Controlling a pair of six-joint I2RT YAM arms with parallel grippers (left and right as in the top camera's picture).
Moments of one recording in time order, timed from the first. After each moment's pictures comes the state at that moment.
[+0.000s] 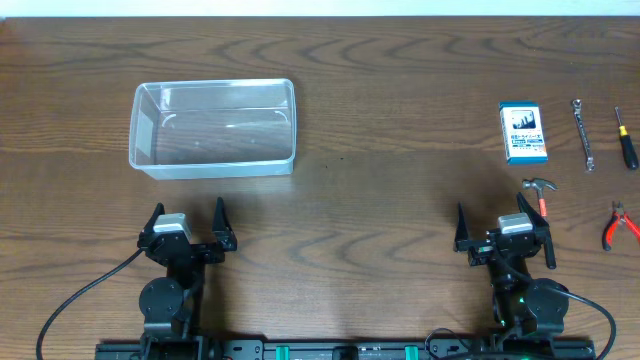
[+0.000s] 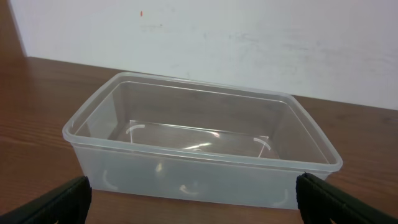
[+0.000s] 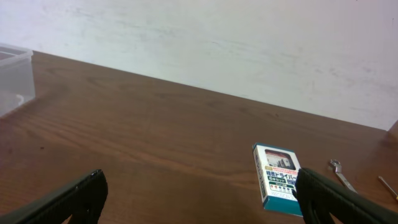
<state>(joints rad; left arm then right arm) -0.02 0.01 0.02 -0.11 -0.03 -0.15 -0.02 0.01 0.01 -0.06 -0.14 -0.16</state>
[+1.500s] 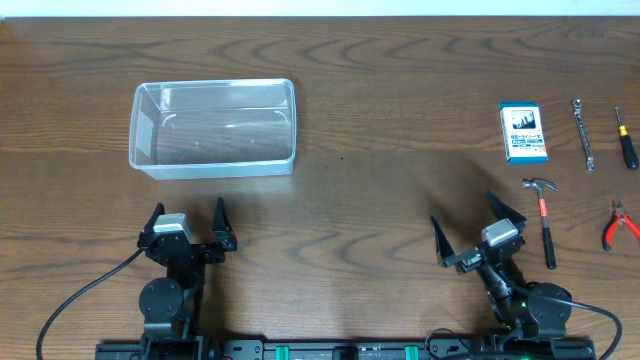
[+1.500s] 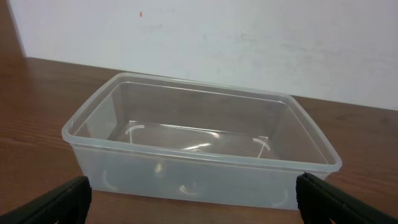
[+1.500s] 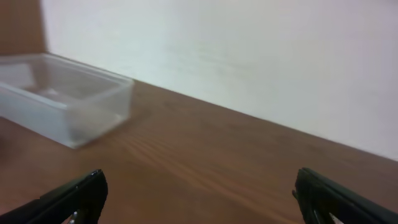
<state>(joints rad) -0.02 0.01 0.02 -0.11 -0.03 -0.15 -0.02 0.01 0.01 0.02 -0.47 -0.09</state>
